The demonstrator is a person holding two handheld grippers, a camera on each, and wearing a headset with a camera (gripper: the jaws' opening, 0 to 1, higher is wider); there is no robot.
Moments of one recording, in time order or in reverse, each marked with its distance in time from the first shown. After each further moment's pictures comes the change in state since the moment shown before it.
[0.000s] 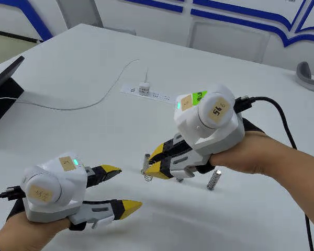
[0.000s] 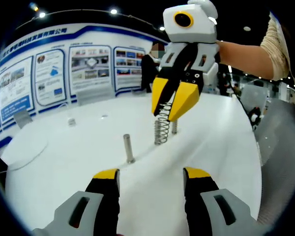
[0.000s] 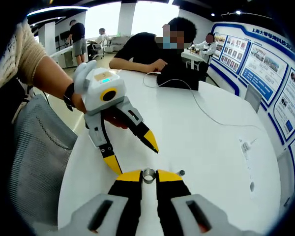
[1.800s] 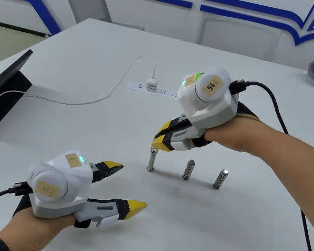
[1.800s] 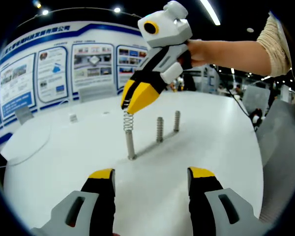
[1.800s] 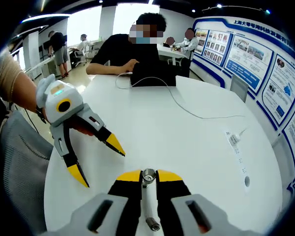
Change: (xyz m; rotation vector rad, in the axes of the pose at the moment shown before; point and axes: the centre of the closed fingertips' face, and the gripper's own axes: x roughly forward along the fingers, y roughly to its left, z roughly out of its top) left arm 0.001 0.003 -0.006 -0.021 0.008 0.012; right arm 0.020 -0.060 -0.002 0.111 -0.013 -0.100
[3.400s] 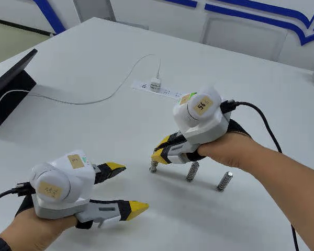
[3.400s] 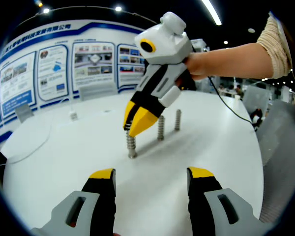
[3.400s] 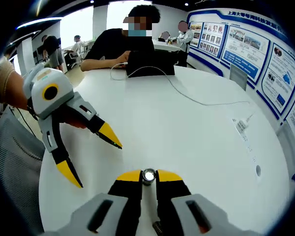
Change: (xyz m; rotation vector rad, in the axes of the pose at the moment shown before) left arm 0.000 0.003 -0.004 -0.009 0.008 0.001; right arm 0.033 0.004 -0.027 0.066 0.034 0.004
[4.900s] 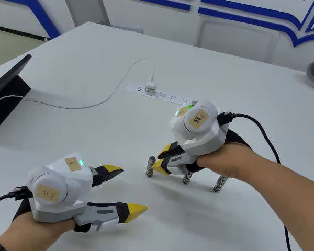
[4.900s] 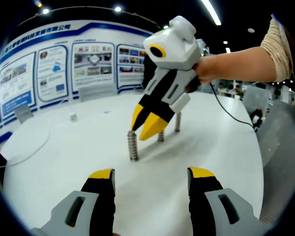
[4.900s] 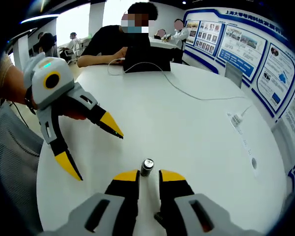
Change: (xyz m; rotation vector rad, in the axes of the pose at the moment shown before) left arm 0.002 0.000 0.004 0.004 -0.003 -0.002; right arm -0.013 0.002 -0.015 0.004 0.019 -0.054
